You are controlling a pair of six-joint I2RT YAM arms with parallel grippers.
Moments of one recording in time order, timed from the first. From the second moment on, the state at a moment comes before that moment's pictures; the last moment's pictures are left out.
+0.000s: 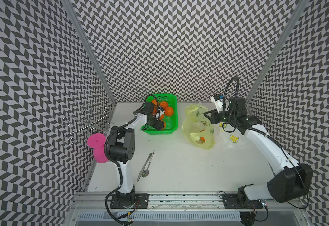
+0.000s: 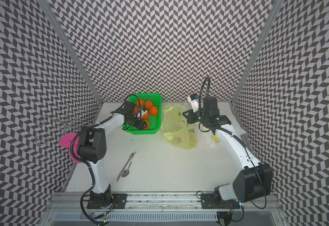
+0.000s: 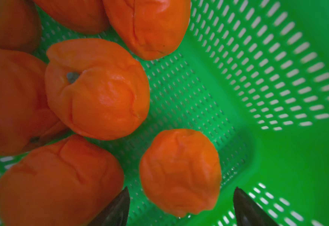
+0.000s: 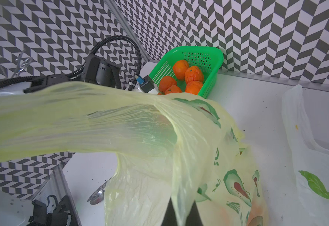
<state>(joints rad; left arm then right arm) -0.22 2.02 1.53 -0.58 0.24 0.35 0.24 1.42 1.32 -0.47 -0.55 0.09</state>
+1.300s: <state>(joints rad) -0.45 1.28 1.13 -0.48 0.76 0.54 0.24 1.39 1.28 -0.45 -0.68 0.09</state>
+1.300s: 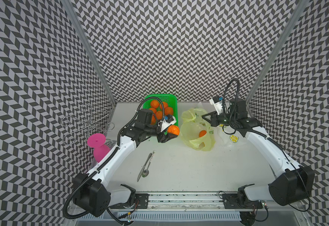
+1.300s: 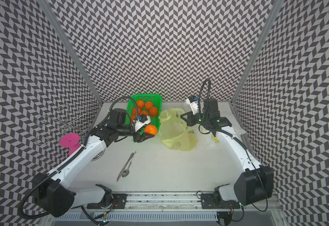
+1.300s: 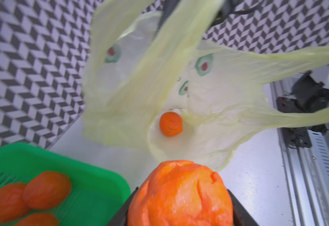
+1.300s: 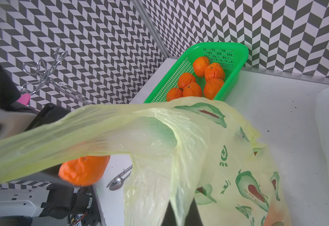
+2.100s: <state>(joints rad) -0.77 1.55 1.10 -0.07 0.21 0.49 0.24 1.40 1.28 -0.46 -0.70 0.11</state>
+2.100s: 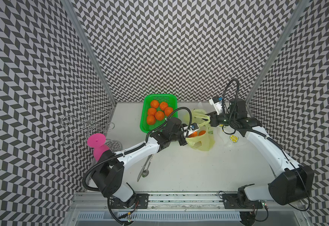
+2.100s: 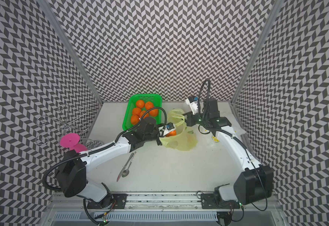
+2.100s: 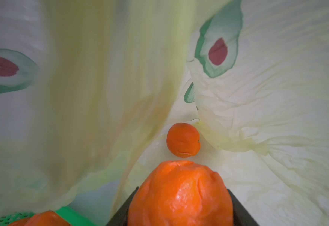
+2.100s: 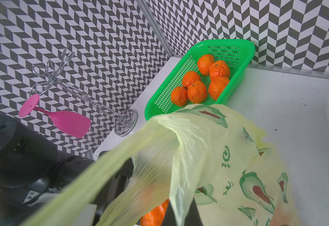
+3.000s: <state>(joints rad) -0.71 1.50 1.09 -0.10 0.27 0.49 0.22 1.42 1.28 -0.46 -0.62 0.09</state>
